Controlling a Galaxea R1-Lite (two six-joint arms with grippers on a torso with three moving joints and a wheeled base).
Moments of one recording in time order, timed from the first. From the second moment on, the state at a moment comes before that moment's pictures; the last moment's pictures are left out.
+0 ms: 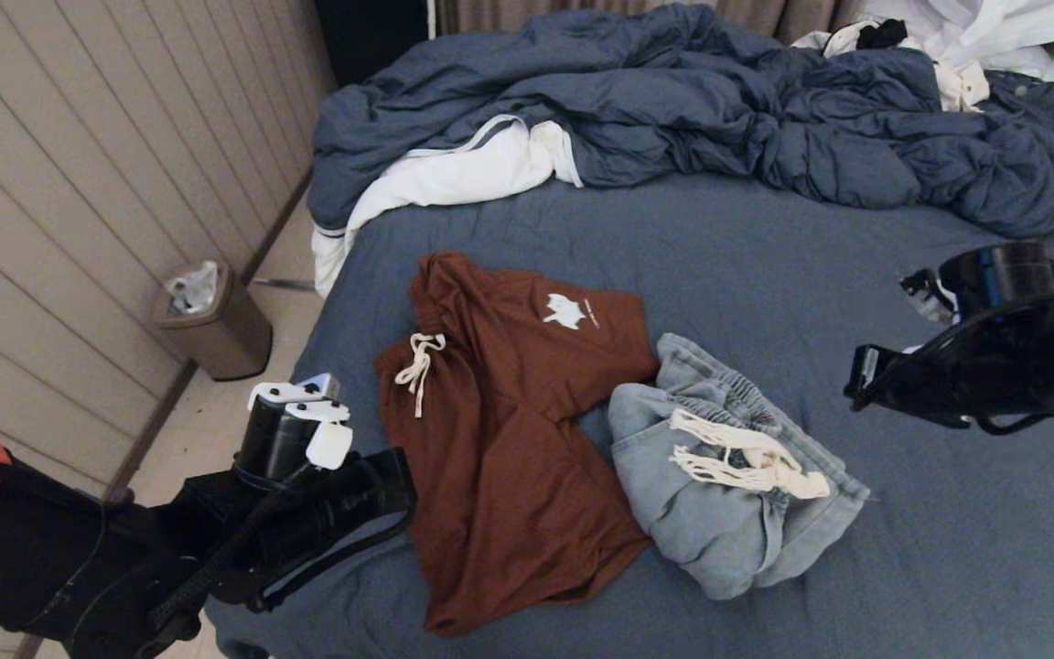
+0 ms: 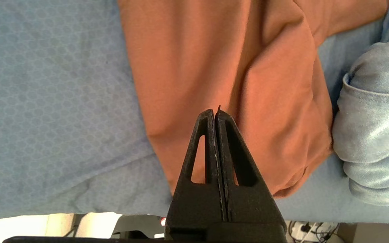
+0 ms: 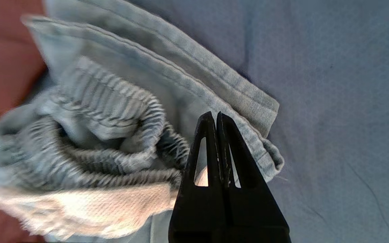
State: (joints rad) left arm -0.62 1.81 -0.59 -0.70 0.20 -0.64; right arm -0.11 1.77 -1.11 0.04 0.05 0.28
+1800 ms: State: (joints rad) left arm -0.62 1.80 -0.60 -0.70 0.20 -0.64; right arm 0.79 1.90 -0.91 -0.24 0.02 0.44
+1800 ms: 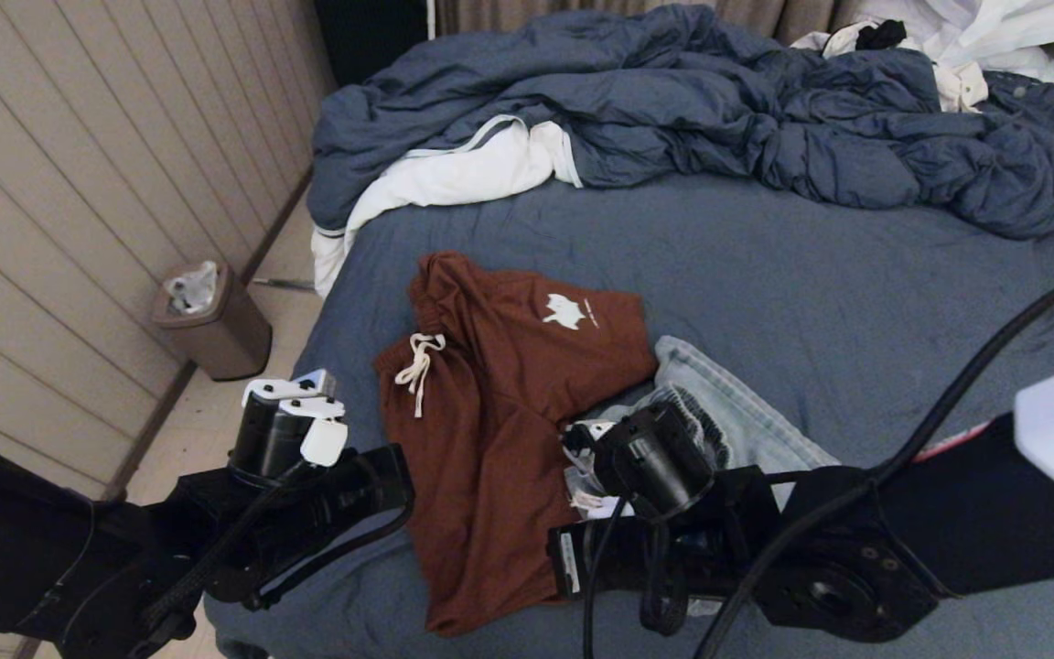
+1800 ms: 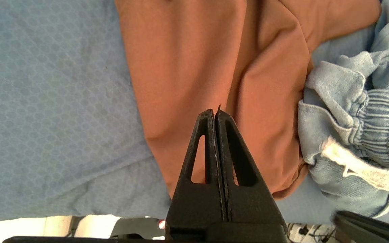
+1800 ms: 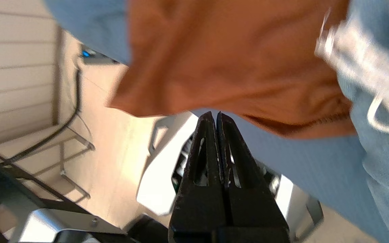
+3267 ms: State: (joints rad) left arm -0.62 1.78 -0.60 -0.70 0.23 -0.64; right arm 0.29 1.99 -0.95 -0.32 0.00 0.26
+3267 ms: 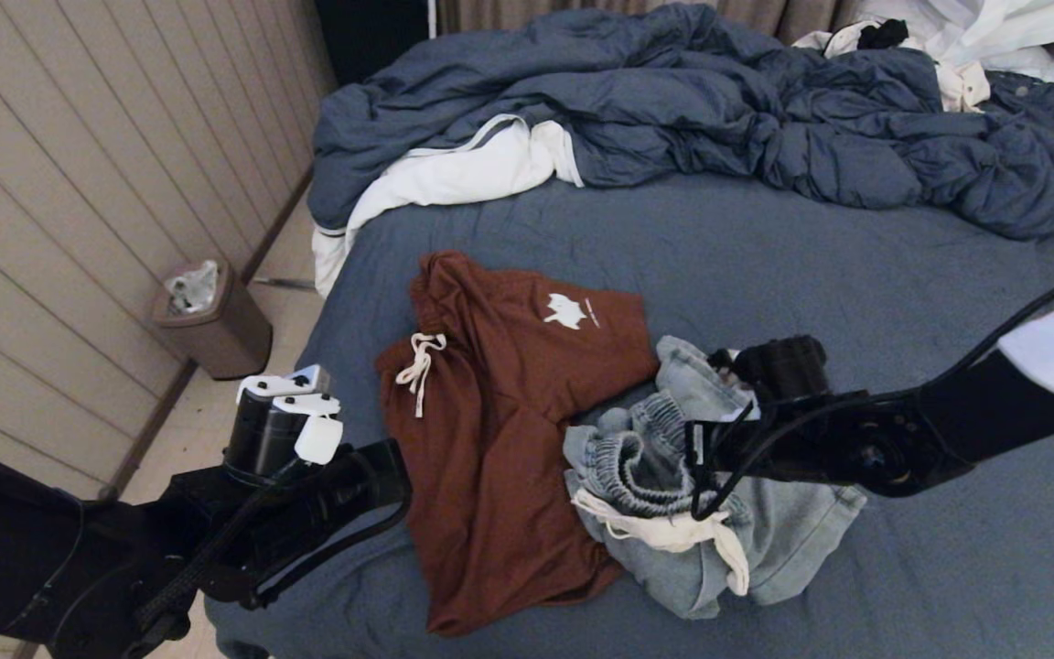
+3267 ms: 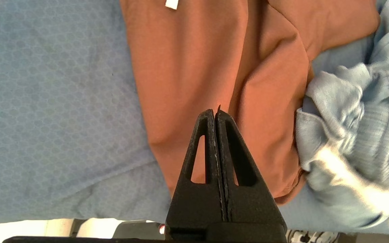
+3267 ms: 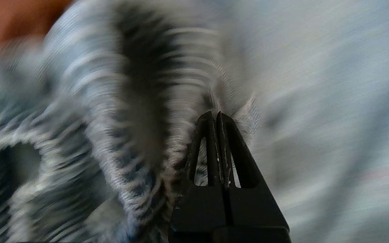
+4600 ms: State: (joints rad) left arm -0.63 1.79 -0.60 -0.70 0.23 -0.61; right arm 0.55 1.80 -0.78 -0.47 -0.02 0.30
